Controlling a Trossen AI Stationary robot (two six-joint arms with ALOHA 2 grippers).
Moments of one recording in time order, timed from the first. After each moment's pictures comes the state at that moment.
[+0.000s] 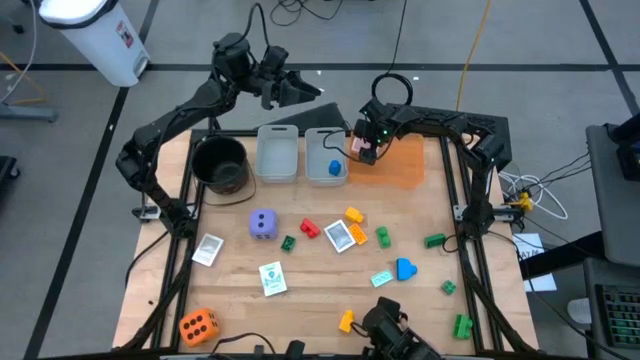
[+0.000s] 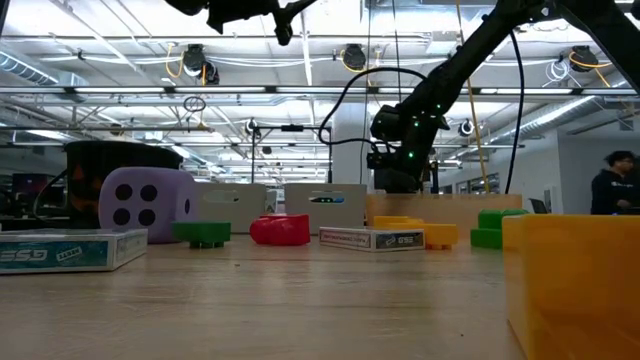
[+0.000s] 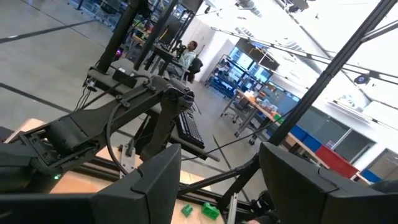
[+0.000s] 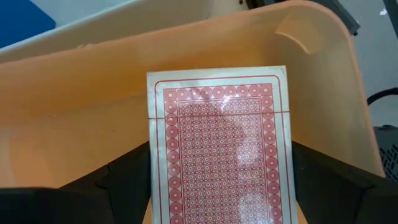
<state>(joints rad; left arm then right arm) 0.75 1.63 1.61 0.13 1.07 -0.64 -0.78 1.95 1.32 -0.47 -0.11 -0.42</state>
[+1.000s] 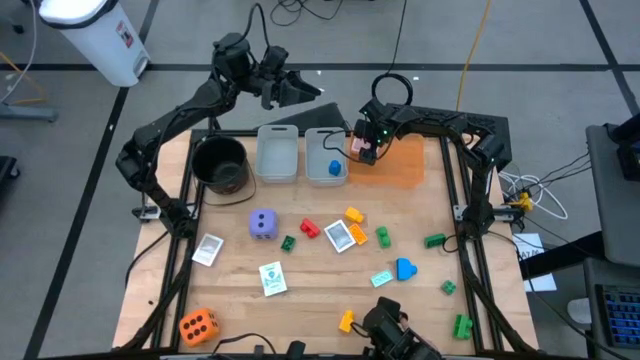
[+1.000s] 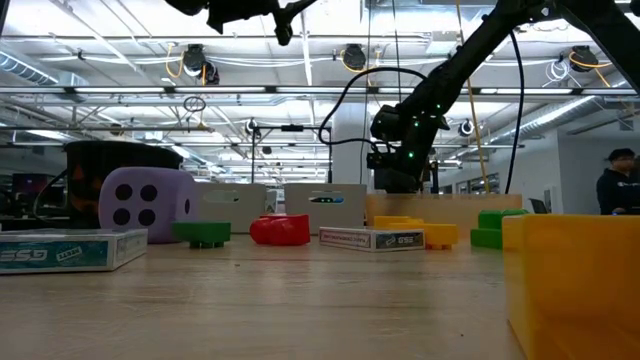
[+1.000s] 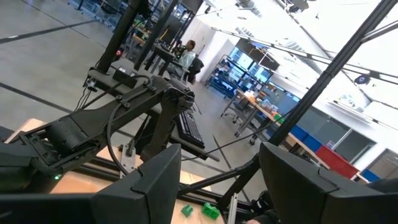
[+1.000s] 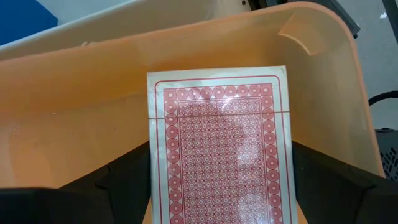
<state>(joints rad) 0.75 1.63 1.61 0.13 1.07 -0.63 -0.78 1.95 1.32 -0.47 -0.11 -0.43</state>
